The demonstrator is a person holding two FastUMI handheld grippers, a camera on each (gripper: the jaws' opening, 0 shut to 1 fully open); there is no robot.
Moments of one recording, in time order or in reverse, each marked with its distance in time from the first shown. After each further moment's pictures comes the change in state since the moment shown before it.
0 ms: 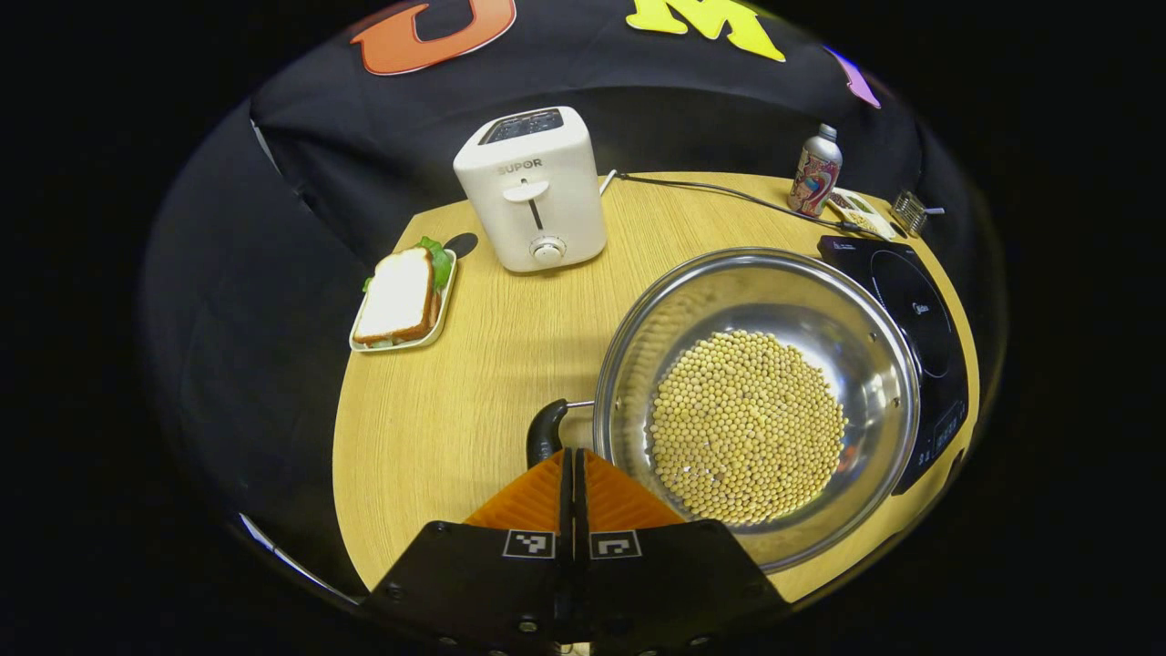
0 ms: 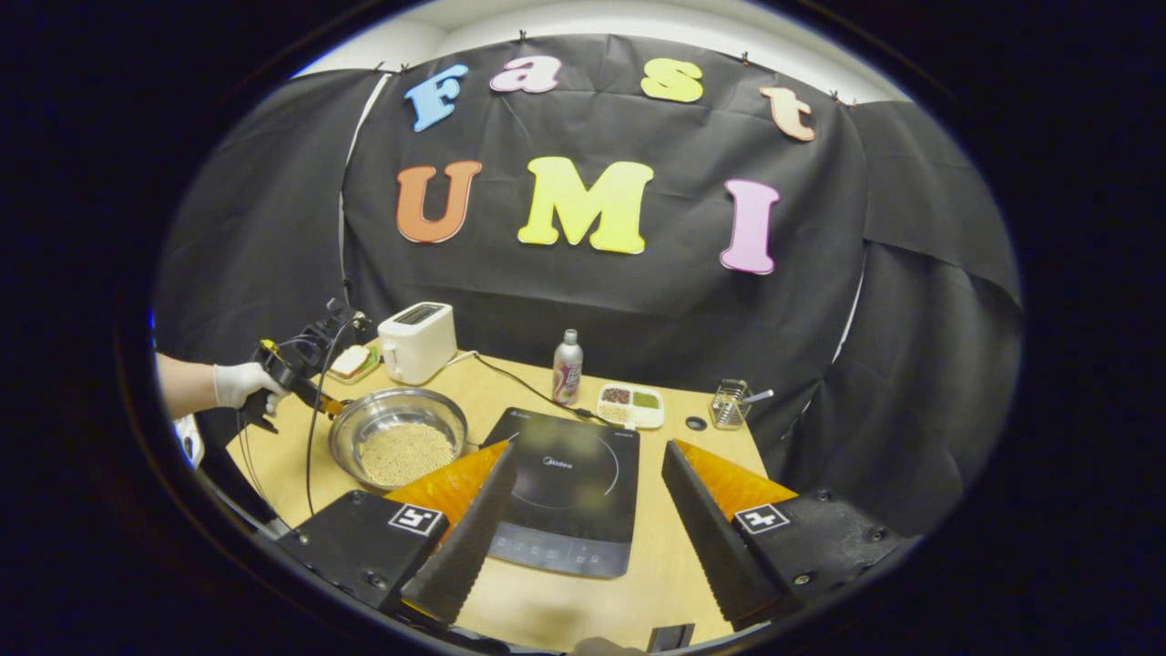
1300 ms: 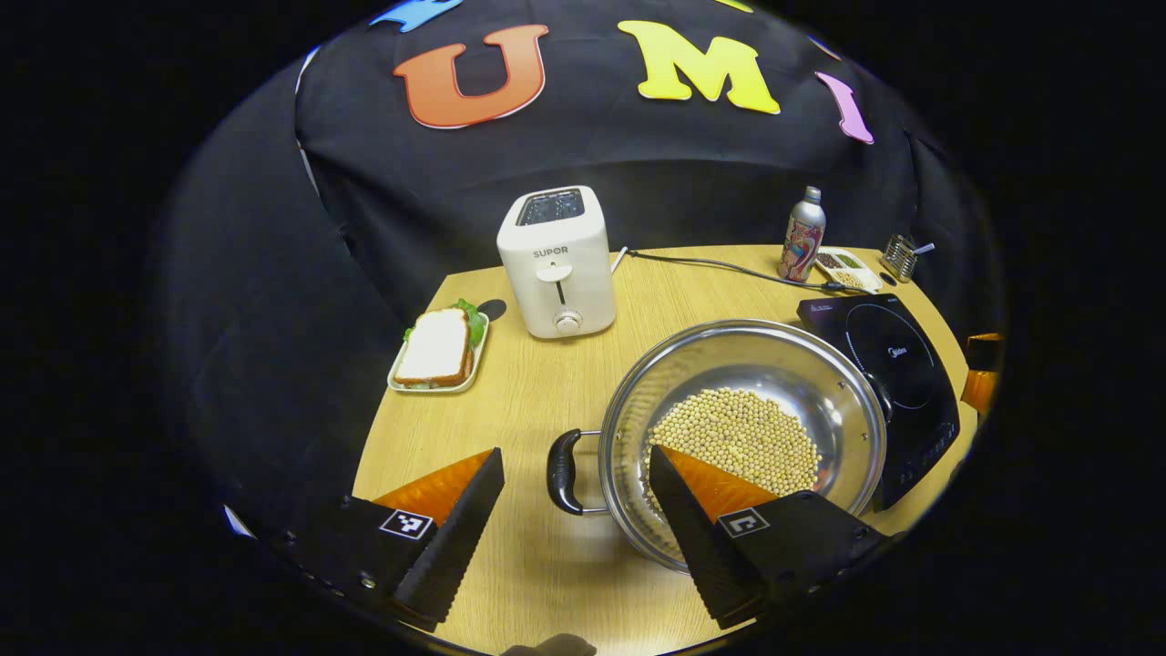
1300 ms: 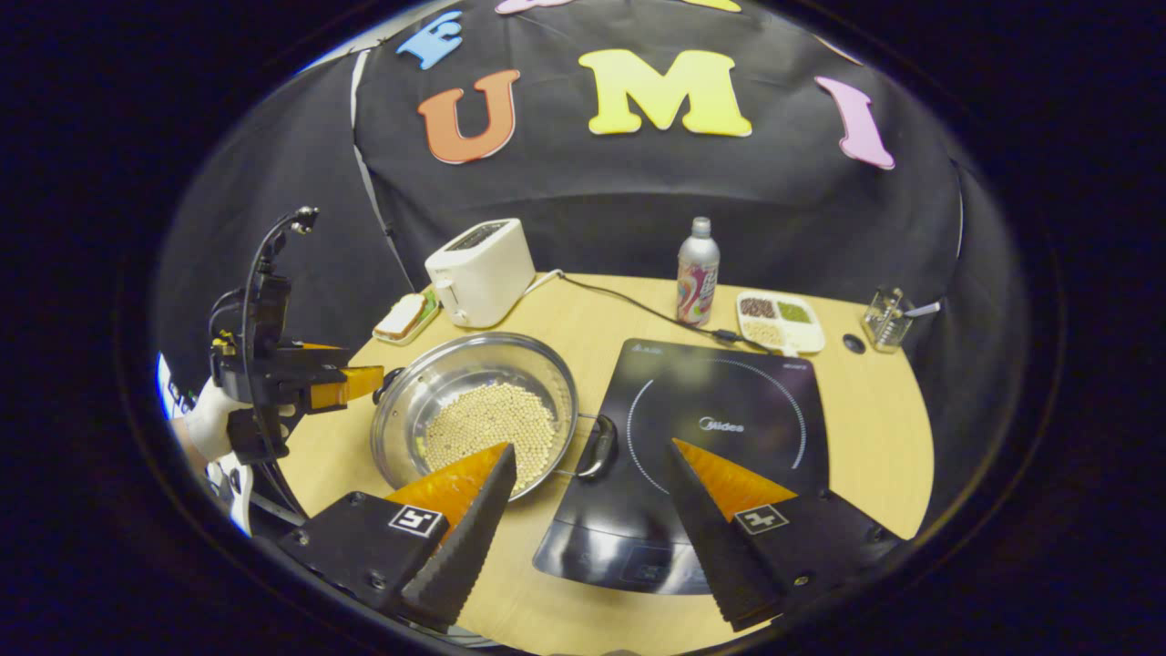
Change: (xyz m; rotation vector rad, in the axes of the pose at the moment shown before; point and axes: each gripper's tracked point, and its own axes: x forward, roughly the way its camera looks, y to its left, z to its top) left arm -0.038 -0.004 0.026 -0.019 -0.204 0.041; right arm 0.170 0.162 -0.087 0.129 0.371 0.255
